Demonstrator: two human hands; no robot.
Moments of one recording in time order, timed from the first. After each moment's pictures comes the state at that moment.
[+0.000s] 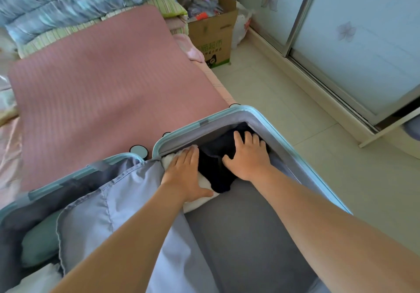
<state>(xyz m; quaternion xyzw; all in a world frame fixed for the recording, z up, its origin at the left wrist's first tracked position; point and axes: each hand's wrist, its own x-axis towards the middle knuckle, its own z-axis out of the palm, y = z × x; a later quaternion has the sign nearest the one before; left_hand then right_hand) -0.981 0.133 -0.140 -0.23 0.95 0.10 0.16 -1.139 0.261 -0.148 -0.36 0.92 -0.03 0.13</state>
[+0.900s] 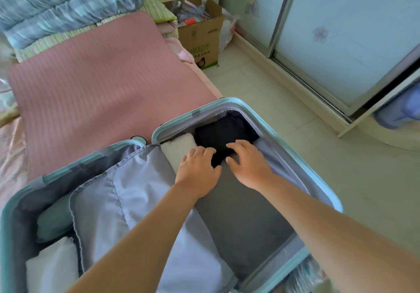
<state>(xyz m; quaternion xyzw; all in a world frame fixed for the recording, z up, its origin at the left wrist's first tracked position) -0.957 0.212 -0.086 -0.22 0.95 0.21 0.04 -1.075 0.343 -0.113 -0.36 0.89 -0.21 0.16</state>
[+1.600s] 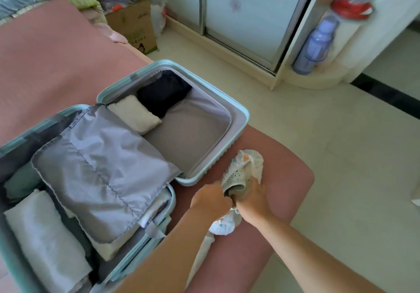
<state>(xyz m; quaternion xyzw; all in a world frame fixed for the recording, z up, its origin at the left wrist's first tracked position) -0.796 0.473 -0.106 -0.14 0.91 0.29 0.26 -0.822 0.606 -0.126 0.11 0.89 -0.36 0.27</state>
